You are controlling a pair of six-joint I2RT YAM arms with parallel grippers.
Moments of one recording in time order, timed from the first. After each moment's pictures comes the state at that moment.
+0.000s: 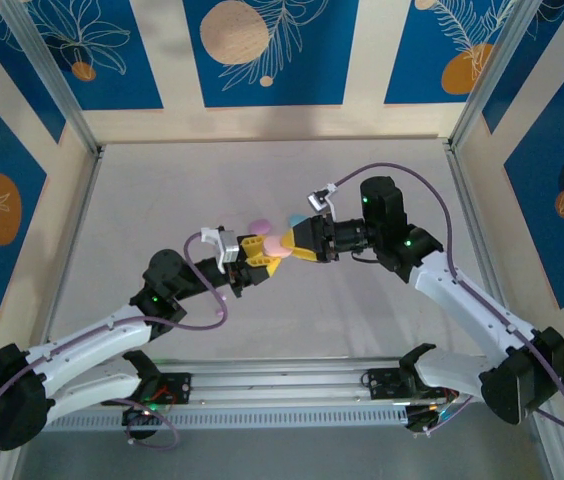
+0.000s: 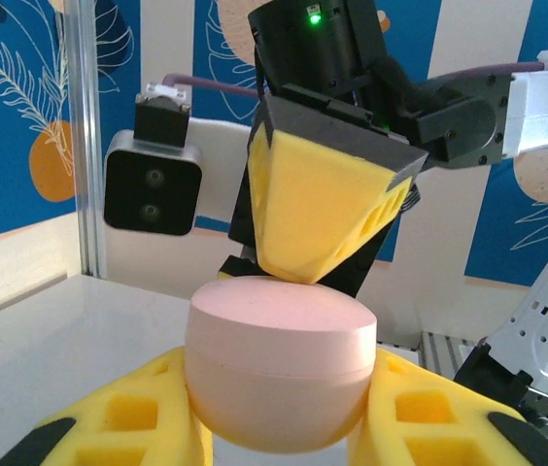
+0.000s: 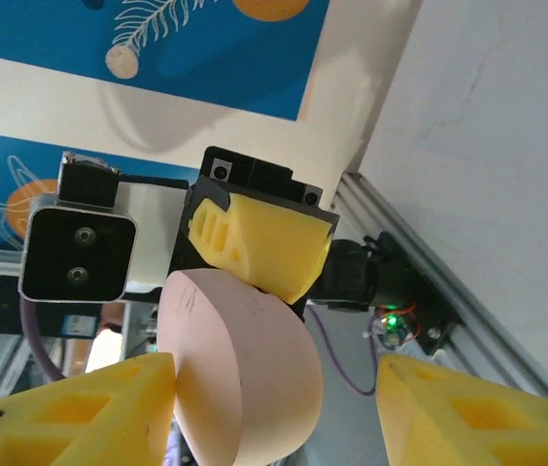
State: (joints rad) left arm -0.79 0.97 0.50 0.68 0.46 -0.18; right arm 0.52 1.15 0.98 -0.20 -1.06 1.00
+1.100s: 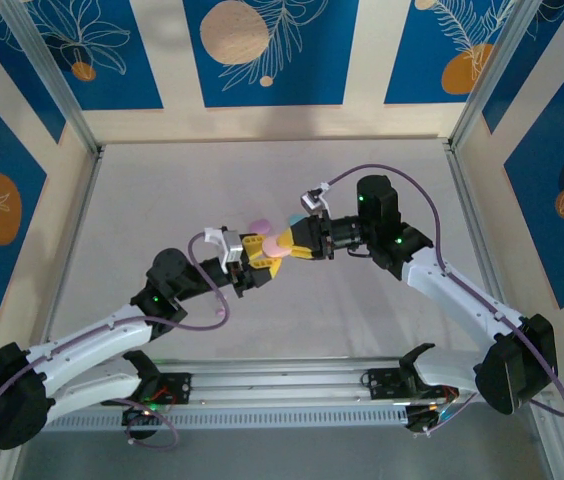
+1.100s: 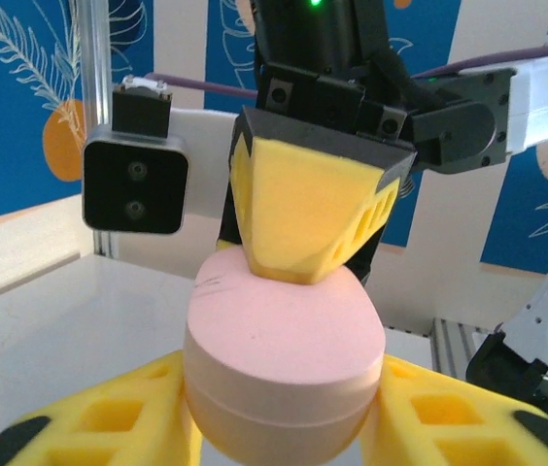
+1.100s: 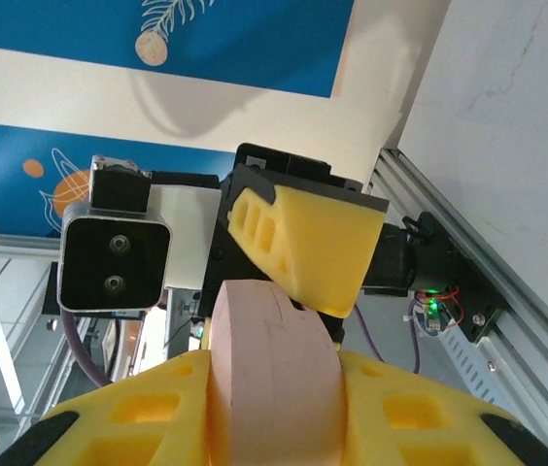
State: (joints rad) left arm -0.79 0.98 0.51 0.62 0.42 -0.16; right arm 0.52 1.20 0.96 -0.05 -1.14 1.12
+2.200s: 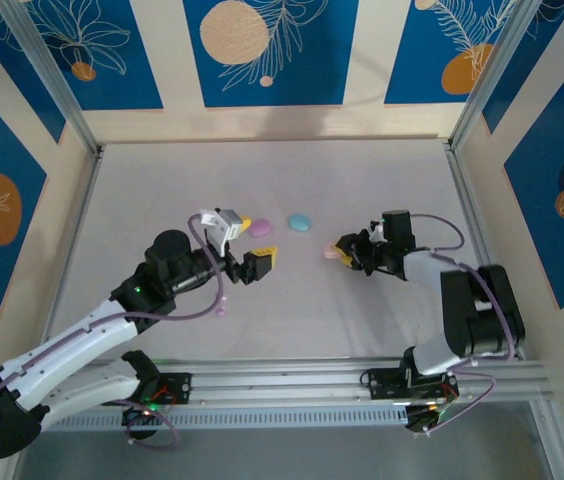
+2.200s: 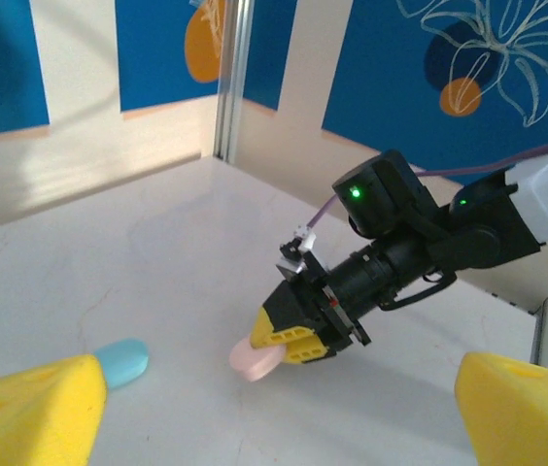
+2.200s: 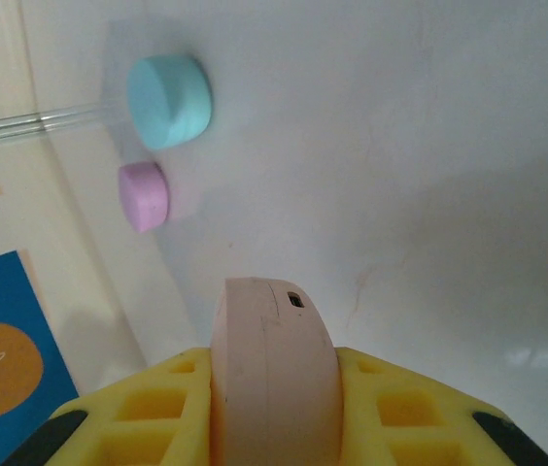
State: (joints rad) left arm -0.79 0.91 0.73 0.05 0.15 -0.15; right arm 0.14 1.53 0.63 0.05 -0.65 1.04
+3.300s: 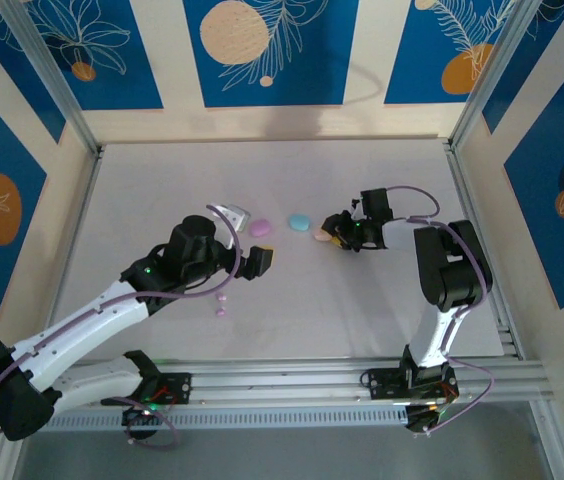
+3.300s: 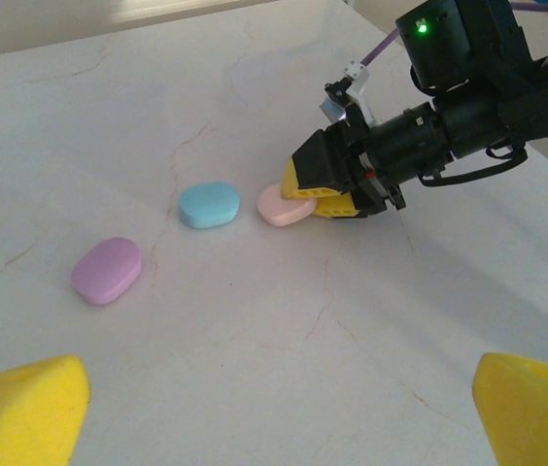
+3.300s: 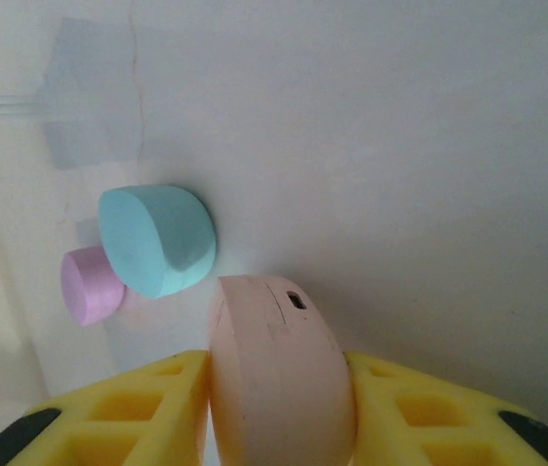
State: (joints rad) left arm -0.77 1.05 0.87 -0.31 -0.02 -0.23; right arm 0.19 1.83 0.93 -0.04 -0.53 0.82
